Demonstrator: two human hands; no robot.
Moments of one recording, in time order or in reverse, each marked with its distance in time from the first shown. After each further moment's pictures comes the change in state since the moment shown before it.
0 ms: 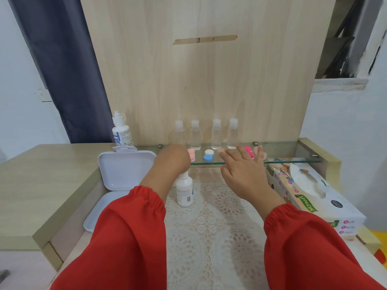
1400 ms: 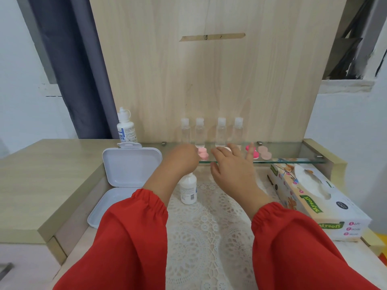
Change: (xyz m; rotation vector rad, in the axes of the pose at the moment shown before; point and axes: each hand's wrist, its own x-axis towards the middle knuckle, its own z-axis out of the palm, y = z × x) left_hand -0.006 -0.004 0.008 -0.246 0.103 0.170; right_hand 0.010 -0.036 0.011 -0.027 0.208 -0.055
